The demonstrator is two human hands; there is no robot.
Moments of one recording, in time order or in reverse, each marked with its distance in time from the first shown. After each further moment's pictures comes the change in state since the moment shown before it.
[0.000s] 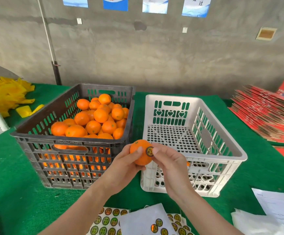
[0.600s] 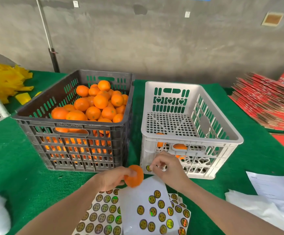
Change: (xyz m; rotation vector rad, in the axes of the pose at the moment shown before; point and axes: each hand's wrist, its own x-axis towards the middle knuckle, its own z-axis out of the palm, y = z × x) left_hand -0.008 -0.070 -0.063 0.416 -0.071 -0.573; right_hand 0.005 0.071 -0.065 -0.778 -0.348 -0.341
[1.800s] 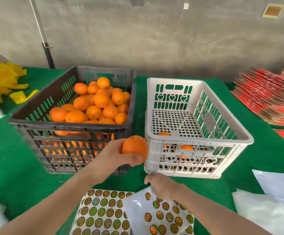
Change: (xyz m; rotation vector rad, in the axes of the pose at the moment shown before) left_hand -0.058 0.066 -0.009 0.151 0.227 0.516; right_hand 0.012 0.051 0.053 -0.637 -0.744 0.248
